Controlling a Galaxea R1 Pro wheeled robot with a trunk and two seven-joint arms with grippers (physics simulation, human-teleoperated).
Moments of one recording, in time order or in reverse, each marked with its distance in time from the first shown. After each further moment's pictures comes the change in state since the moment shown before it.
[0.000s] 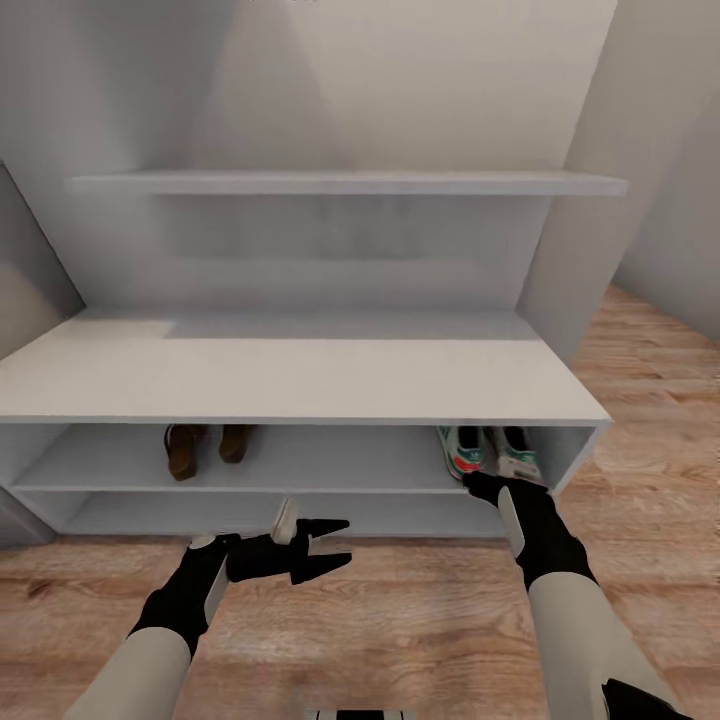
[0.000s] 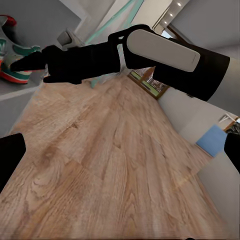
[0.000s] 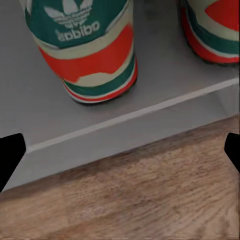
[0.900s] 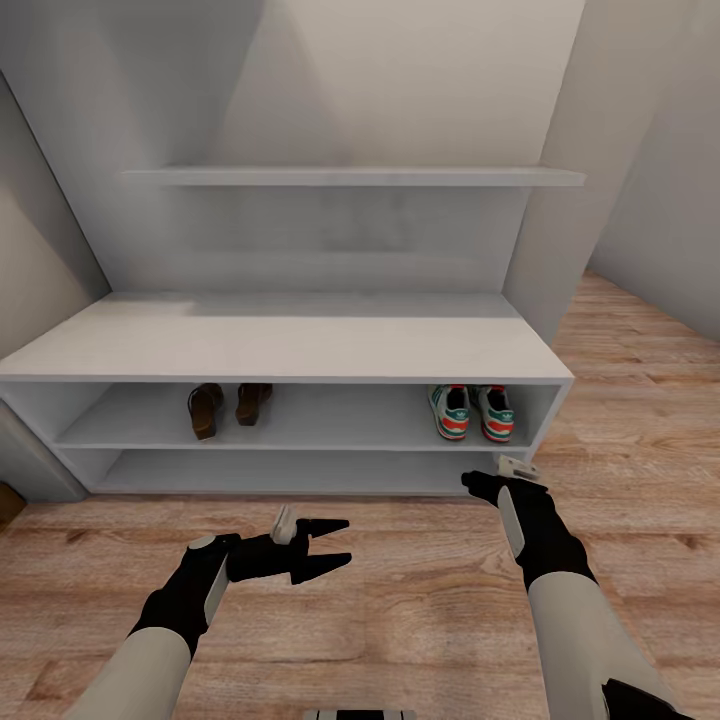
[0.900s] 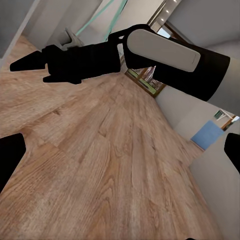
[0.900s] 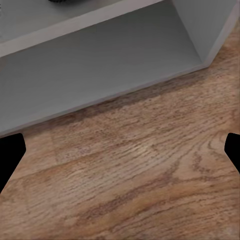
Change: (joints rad) left arm 0.000 0.000 0.000 -0.001 0.000 0.000 0.000; right arm 0.000 0.000 0.005 -0.002 -0.002 0.001 0.002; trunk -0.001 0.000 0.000
